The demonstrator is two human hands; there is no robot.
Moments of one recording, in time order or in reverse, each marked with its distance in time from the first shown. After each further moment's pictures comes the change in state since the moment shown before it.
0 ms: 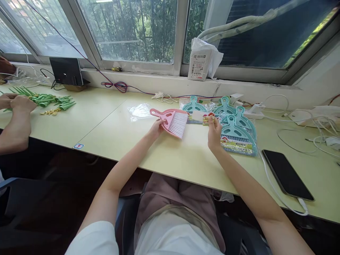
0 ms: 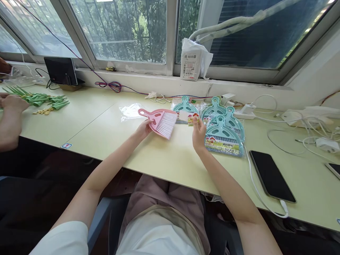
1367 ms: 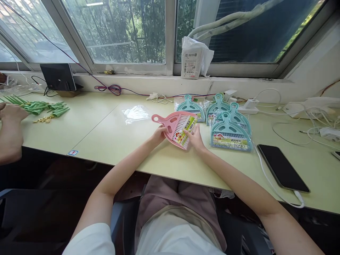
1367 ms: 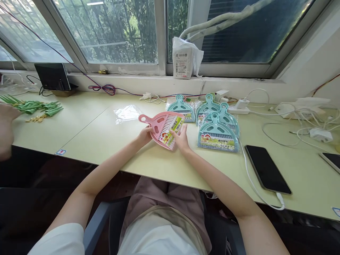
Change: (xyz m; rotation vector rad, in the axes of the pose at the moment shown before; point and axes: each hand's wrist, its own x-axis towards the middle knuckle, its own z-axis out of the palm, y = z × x) left_hand -0.022 -0.016 0.032 0.006 -0.266 -0.102; right_hand -0.035 0.019 0.029 -0.061 -0.414 0.099
